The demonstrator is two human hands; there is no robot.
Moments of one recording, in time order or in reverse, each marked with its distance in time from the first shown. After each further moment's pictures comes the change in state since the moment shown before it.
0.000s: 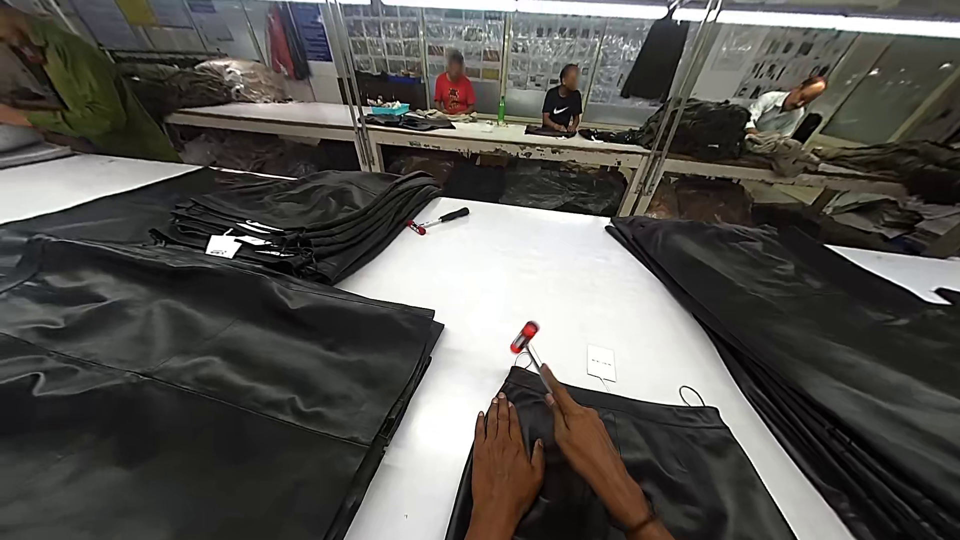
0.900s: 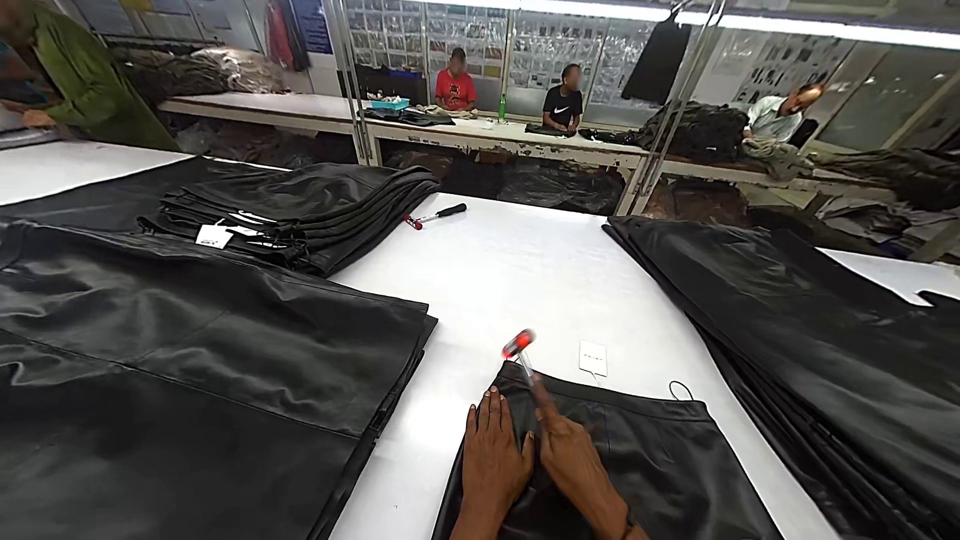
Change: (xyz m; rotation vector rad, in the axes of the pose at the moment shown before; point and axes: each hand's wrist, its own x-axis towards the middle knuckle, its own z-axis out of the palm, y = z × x) left_hand 0.001 -0.001 -0.001 0.015 -0.002 0.002; right_hand -0.024 0.009 0.019 -0.037 0.044 -0.099
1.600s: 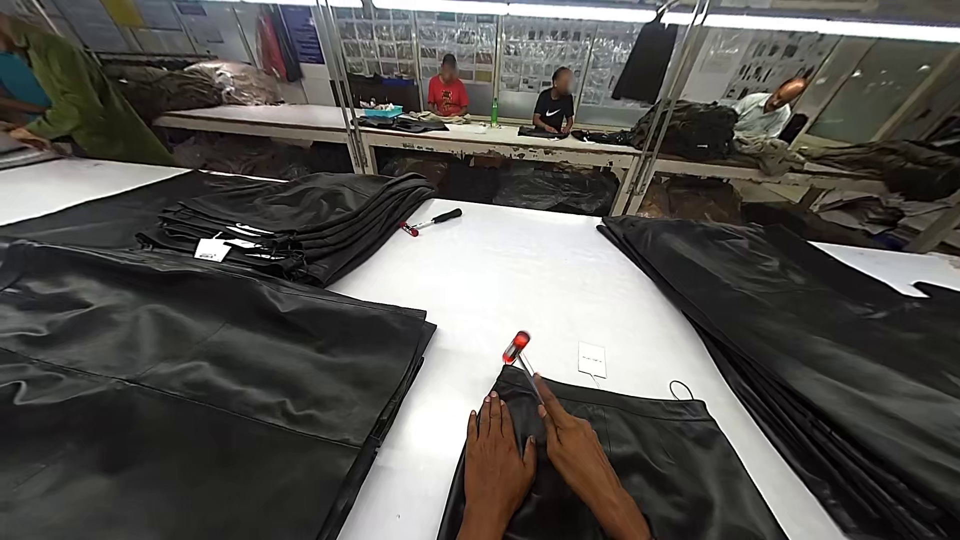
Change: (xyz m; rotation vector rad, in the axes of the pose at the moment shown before) left_hand -0.002 0.001 0.003 -0.004 0.036 0.003; right_hand 0.005 -0.005 -0.015 0.053 -0.035 0.081
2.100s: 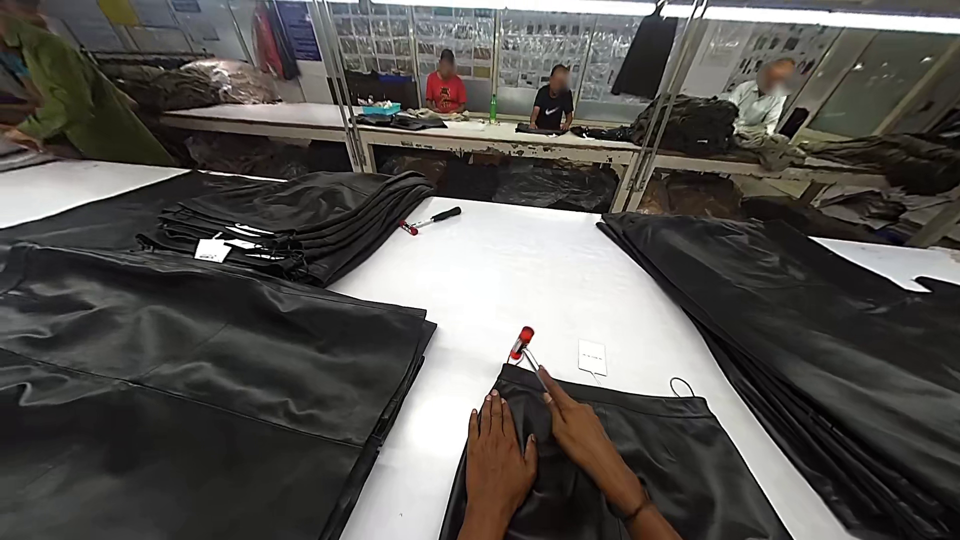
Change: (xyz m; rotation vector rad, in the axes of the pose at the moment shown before) left_hand 0.000 -0.001 -0.001 0.023 -0.005 0.010; right_hand 0.021 0.012 -0.004 -0.004 -0.093 0.061
